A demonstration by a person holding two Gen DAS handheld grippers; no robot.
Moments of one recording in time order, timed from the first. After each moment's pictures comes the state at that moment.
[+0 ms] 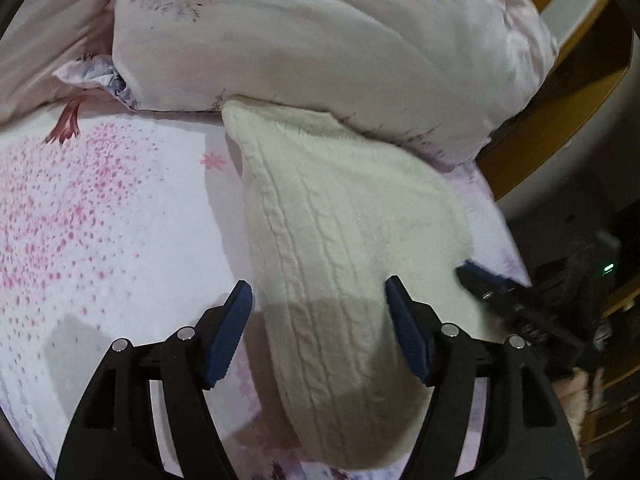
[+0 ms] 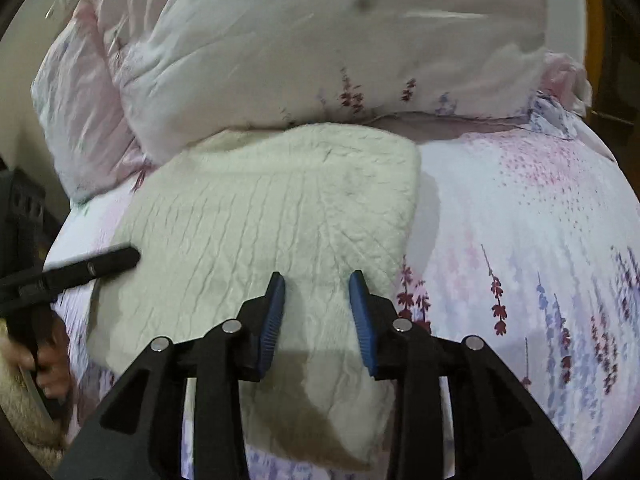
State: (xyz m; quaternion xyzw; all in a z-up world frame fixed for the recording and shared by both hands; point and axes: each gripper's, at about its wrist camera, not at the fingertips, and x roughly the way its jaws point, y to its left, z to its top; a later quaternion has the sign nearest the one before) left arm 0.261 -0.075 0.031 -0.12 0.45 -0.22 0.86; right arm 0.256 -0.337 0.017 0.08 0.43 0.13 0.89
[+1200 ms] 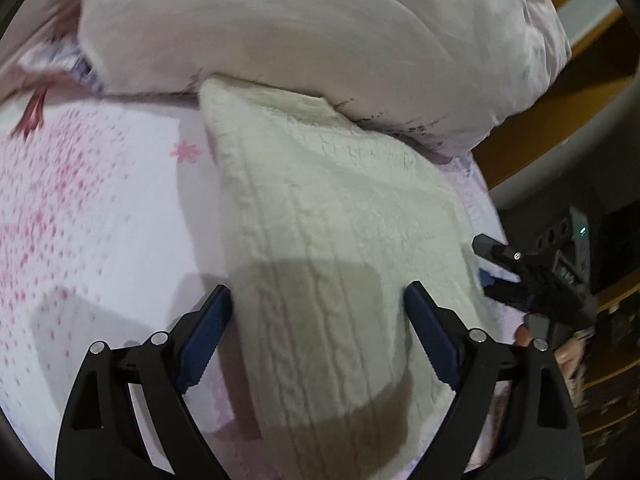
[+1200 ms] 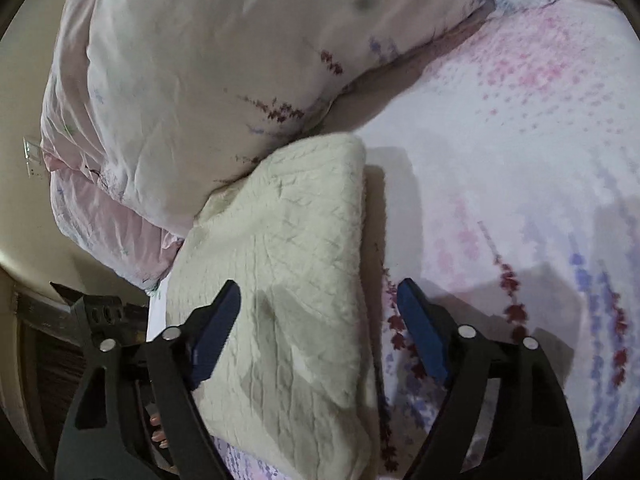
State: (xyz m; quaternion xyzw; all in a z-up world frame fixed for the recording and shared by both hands) left arm 0.303 -0.097 0.026 -0.13 0.49 -0.24 0.83; right arm 0.297 -0.400 -0.003 0.33 0.47 0.18 0.80
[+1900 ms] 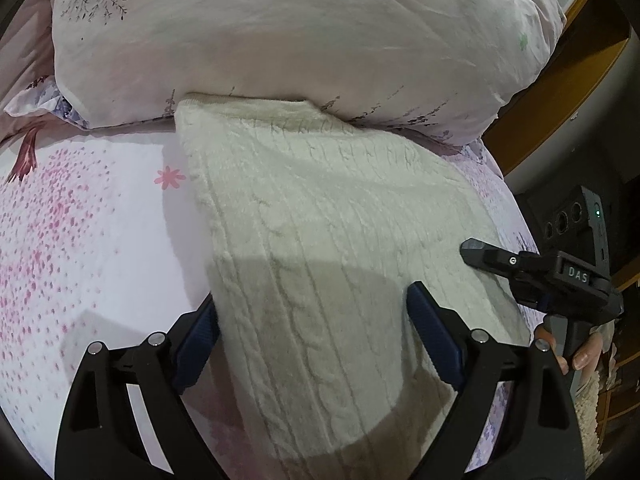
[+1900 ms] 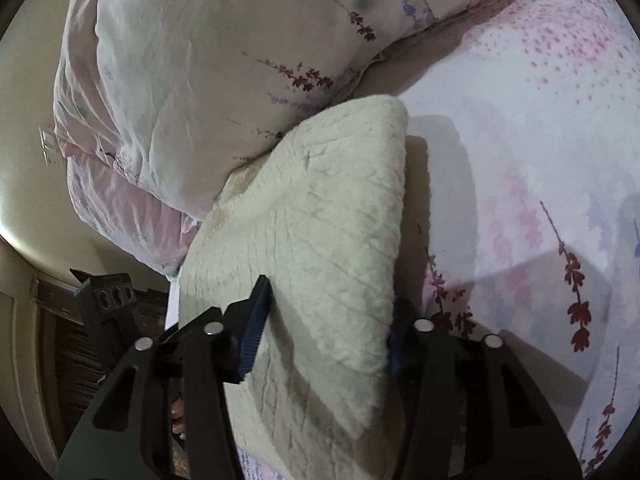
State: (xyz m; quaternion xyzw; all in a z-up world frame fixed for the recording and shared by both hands) left arm 0.312 -0.111 0.027 -0.09 0.47 -0.23 0.84; right arm 0.304 -0.383 -0.014 0.34 0.48 0.23 0.78
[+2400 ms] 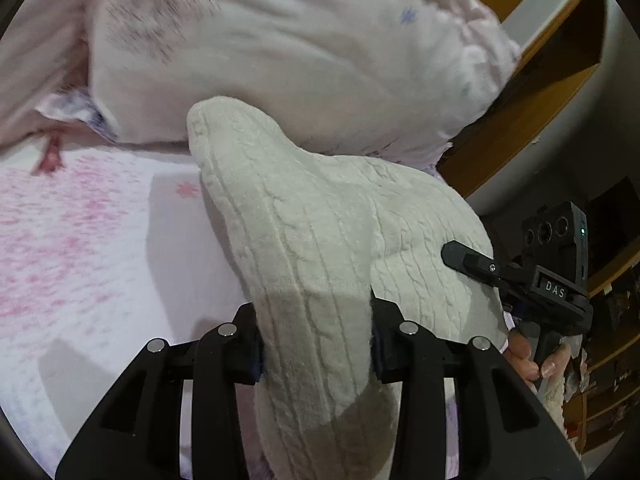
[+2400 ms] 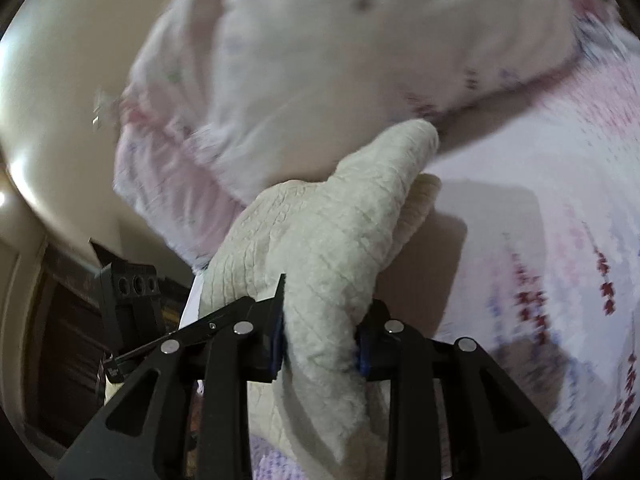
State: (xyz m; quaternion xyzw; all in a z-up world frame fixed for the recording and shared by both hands) left arm 0.265 -0.056 0.071 -0.14 0.43 -0.29 0.85; right arm 0.261 -0.338 0.048 0.29 0.40 0.28 0.82
